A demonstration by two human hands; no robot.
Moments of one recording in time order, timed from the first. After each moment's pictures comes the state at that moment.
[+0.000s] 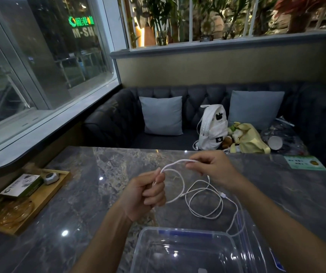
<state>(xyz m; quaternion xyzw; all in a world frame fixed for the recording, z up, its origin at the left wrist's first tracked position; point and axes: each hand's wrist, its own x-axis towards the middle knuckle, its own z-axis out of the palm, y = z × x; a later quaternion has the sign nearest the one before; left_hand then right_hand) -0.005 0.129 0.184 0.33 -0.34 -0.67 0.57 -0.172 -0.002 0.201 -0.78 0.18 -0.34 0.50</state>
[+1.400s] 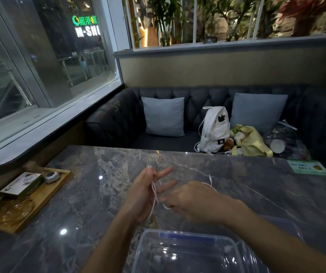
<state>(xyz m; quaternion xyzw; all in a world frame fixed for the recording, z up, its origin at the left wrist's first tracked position) -0.007 0.122 0.165 0.43 -0.25 -0.52 0.70 -0.155 0.060 0.212 -1.00 0.02 -0.07 0.07</state>
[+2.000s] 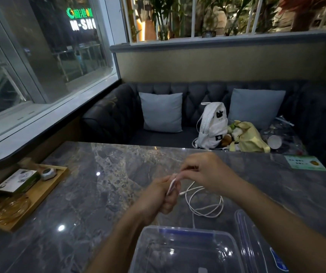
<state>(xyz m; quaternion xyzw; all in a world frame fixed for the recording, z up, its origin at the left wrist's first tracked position) -0.027 0.118 0.164 0.53 -0.37 -0.55 0.53 -0.159 0.022 0.220 -0.93 0.15 -0.25 0.24</state>
